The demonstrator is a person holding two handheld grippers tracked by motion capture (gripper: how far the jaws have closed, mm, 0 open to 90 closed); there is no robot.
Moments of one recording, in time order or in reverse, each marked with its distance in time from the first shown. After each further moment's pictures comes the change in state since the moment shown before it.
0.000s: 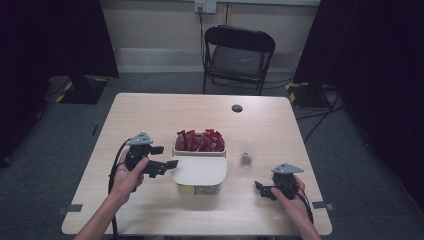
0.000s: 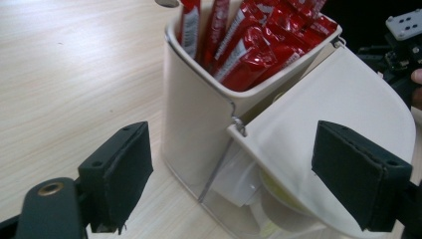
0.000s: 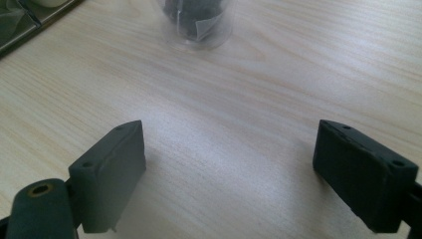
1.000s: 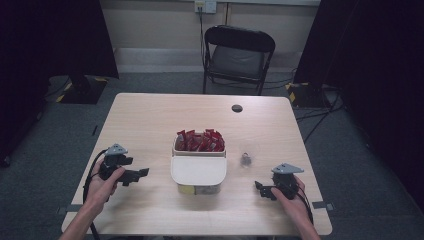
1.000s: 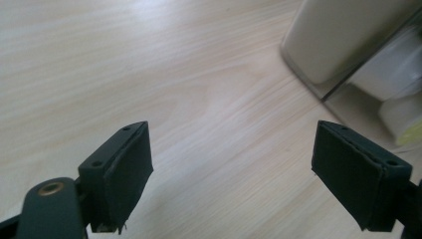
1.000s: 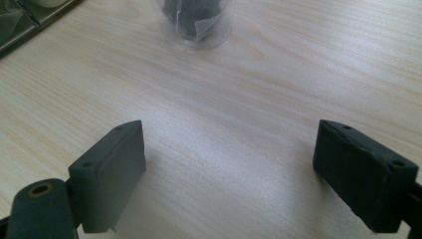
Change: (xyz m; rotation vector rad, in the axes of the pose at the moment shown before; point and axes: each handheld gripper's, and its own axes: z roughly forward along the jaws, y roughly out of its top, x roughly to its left) left arm 0.056 -0.068 -0.028 0.149 0.222 -0.086; right arm 0.000 0.000 0.000 0.000 -0.002 0.003
